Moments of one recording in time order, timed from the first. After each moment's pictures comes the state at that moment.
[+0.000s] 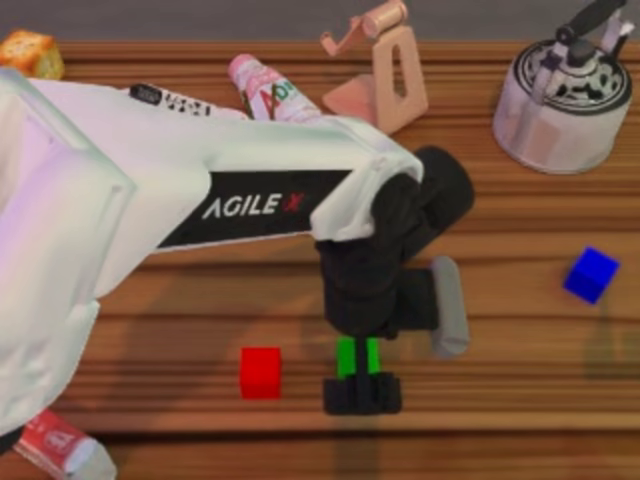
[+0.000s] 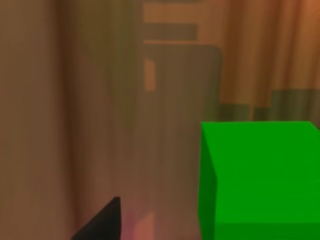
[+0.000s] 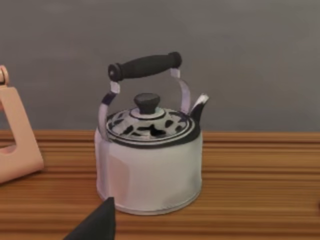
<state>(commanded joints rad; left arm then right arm) -0.85 2.15 1.52 -0.94 0.01 0.73 0.01 0.00 0.00 0.00 0.00 0.00</state>
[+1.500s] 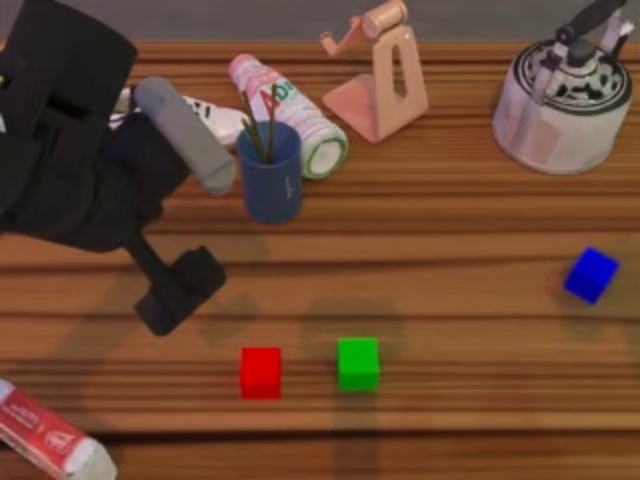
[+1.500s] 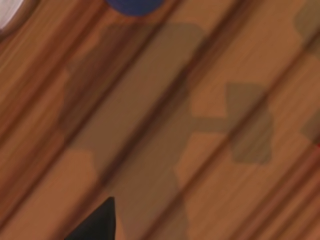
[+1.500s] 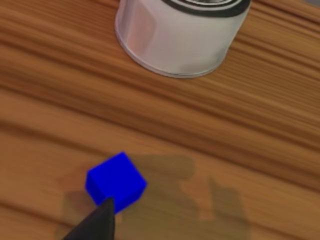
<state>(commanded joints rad) -0.48 1.30 1.04 -0.77 -0.01 0.47 0.07 0.73 0.59 -0.42 0.00 -0.28</state>
